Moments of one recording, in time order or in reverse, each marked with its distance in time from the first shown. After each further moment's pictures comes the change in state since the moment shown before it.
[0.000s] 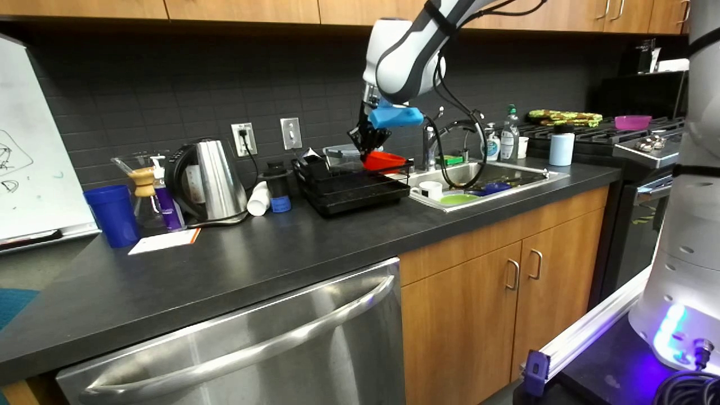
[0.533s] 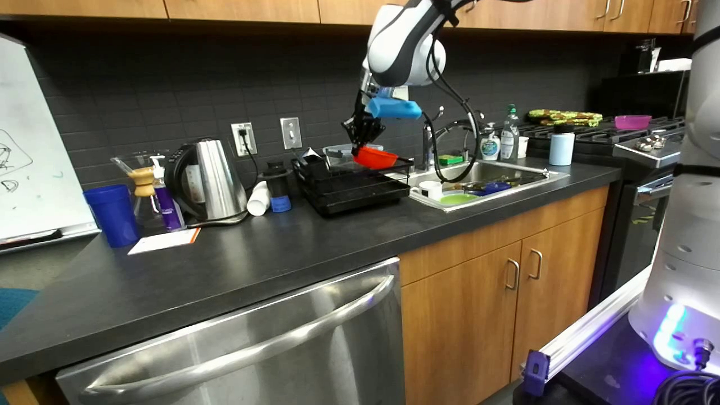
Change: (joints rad) arm -0.041 -0.047 0.083 -0.020 0.215 0.006 -0.209
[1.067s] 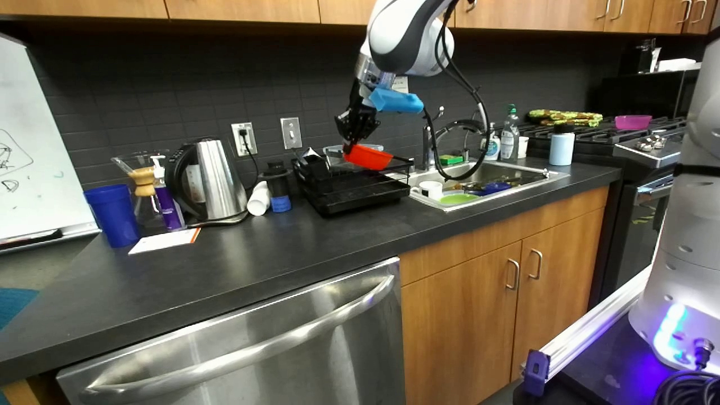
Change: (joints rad) arm 0.016 -0.128 0.088 -0.123 0.087 0.014 -0.117
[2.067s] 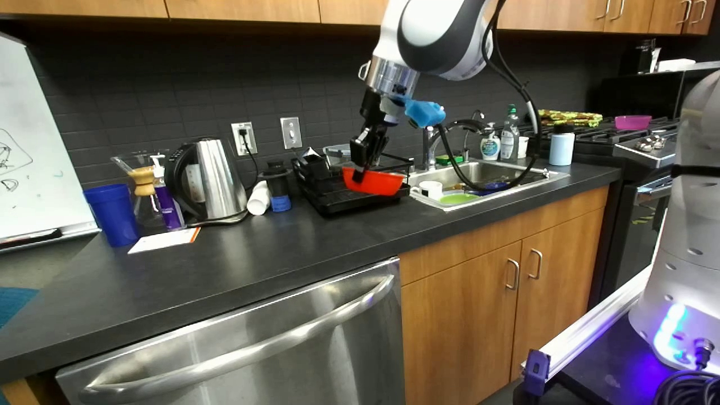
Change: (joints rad) arm 0.165 -0.202 0.049 -0.276 0.119 -0.012 -0.254
